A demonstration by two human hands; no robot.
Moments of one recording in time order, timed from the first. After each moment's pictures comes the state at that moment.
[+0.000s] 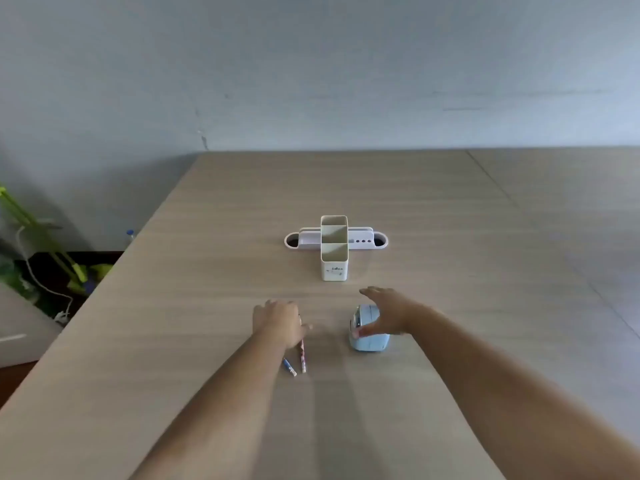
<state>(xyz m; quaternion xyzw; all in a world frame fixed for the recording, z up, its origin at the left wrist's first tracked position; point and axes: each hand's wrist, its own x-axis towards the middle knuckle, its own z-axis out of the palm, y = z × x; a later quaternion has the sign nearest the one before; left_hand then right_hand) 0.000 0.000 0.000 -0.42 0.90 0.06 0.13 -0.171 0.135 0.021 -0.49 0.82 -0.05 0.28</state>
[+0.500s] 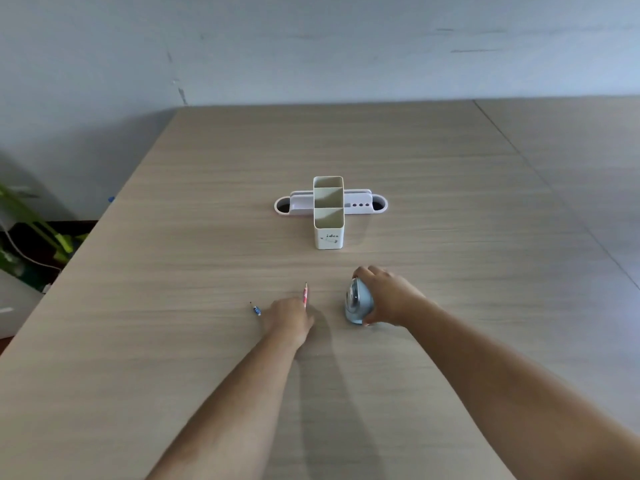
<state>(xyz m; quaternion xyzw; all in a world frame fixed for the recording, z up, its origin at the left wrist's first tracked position) -0.013 0.022 -0.059 -0.48 0.86 0.16 0.12 -0.172 0.133 -0.028 -0.54 0.82 -0.05 0.18</state>
